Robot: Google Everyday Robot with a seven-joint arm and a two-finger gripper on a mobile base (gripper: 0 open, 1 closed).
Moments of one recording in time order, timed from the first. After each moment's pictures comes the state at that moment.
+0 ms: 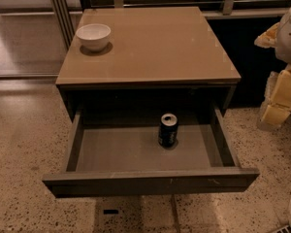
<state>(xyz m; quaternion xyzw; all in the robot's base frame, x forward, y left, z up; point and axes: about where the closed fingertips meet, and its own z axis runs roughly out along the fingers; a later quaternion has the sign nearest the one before) 0.438 -0.217 0.976 -0.60 0.78 -0.03 0.16</state>
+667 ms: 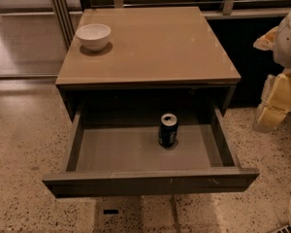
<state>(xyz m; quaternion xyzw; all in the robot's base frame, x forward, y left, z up) 0.441 -0.214 0.970 -0.60 0.78 -0.03 0.17</state>
